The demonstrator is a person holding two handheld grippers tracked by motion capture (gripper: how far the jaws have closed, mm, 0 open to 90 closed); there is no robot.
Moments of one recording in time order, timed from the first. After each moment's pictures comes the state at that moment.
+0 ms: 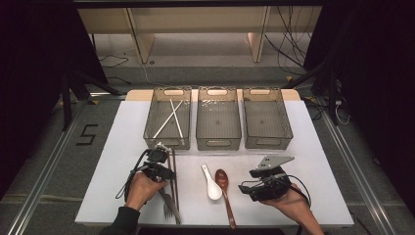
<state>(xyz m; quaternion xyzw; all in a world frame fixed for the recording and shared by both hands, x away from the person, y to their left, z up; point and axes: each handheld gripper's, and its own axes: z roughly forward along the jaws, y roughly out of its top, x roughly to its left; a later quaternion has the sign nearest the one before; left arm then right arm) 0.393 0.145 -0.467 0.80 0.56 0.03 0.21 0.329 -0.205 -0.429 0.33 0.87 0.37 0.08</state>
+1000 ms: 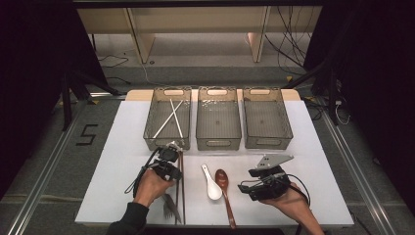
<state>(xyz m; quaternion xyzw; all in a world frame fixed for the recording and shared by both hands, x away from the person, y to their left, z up) 0.396 0.115 -0.460 0.83 0.53 0.04 0.18 0.329 -0.203 -0.426 0.32 0.87 0.37 0.08</state>
